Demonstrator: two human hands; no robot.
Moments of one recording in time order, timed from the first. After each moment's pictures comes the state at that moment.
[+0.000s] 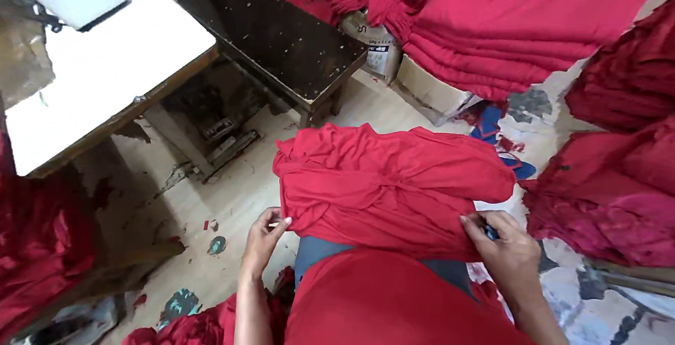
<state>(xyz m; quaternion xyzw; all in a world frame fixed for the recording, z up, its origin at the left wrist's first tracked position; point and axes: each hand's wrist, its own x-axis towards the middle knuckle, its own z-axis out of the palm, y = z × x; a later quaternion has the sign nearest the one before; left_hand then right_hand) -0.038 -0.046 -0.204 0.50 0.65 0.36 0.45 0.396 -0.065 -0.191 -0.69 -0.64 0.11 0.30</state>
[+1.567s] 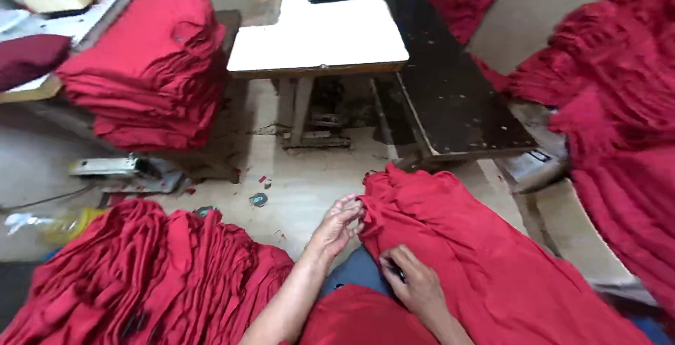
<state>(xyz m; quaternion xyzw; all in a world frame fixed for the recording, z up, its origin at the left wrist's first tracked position) -0.018 -0.050 -0.174 0.04 0.47 0.67 0.58 0.185 -0.001 -0.209 -0.24 -0.90 0.25 0.26</state>
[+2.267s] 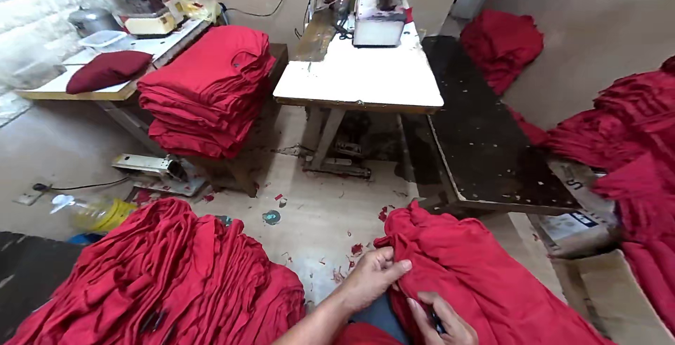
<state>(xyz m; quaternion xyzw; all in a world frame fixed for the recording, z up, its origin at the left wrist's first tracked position) 0.013 -0.062 -0.162 0.34 0.48 0.63 0.50 0.182 -0.011 -0.162 -0.26 -0.85 0.29 0.34</state>
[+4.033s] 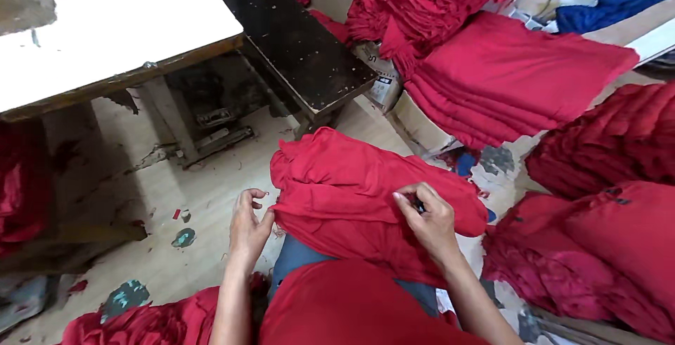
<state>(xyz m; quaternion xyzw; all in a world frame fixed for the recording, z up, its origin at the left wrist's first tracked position) -0.023 -0.042 -0.170 0.50 0.72 0.38 0.28 0.314 0.028 -0.154 -0.49 -0.77 0.15 0.39</state>
